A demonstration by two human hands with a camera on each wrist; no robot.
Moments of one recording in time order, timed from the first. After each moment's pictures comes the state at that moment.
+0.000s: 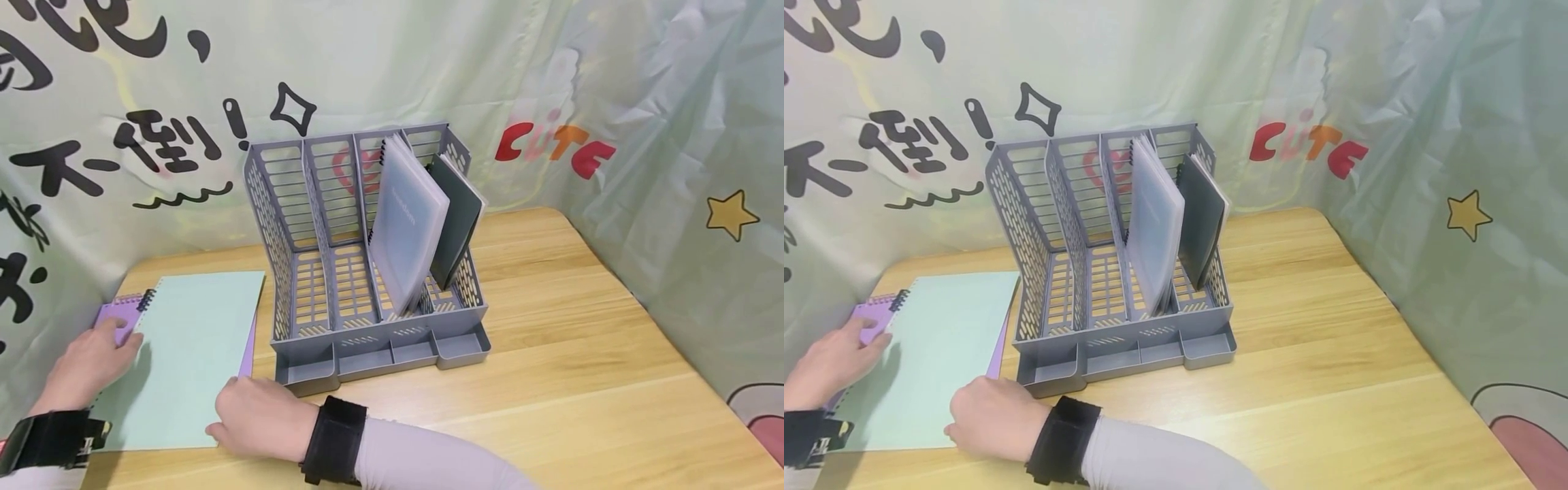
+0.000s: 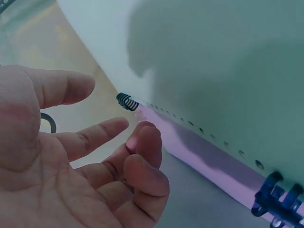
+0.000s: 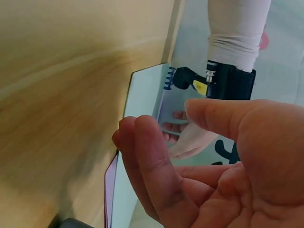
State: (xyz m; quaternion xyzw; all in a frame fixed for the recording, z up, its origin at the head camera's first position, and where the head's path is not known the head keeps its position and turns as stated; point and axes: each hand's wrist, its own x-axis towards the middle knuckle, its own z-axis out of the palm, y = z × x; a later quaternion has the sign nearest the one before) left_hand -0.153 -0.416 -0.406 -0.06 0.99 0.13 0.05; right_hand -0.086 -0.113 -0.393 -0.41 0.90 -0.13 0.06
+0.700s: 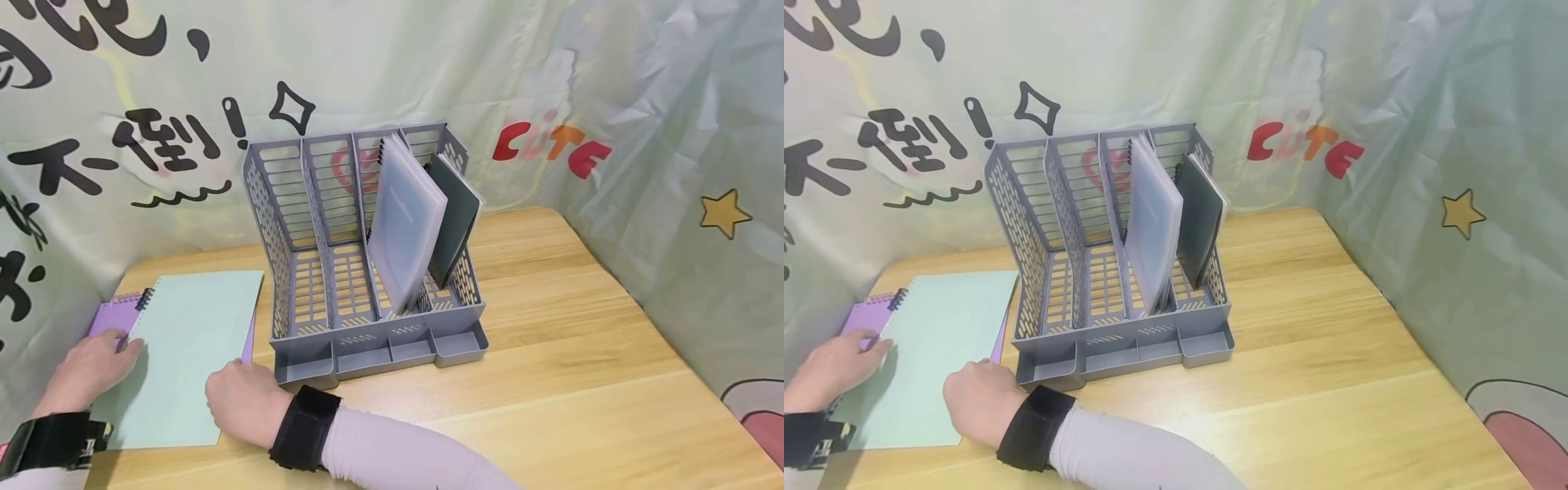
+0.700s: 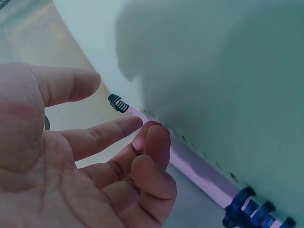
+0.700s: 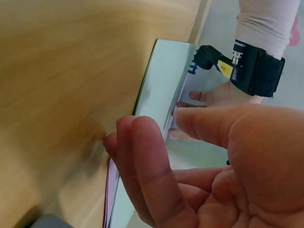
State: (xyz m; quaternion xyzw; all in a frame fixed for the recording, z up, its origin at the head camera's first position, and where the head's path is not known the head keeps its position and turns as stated) left_hand -0.154 -0.423 -0.415 -0.06 0.99 0.11 0.10; right_hand -0.099 -0.139 -0.401 -0.38 0.92 -0.04 -0.01
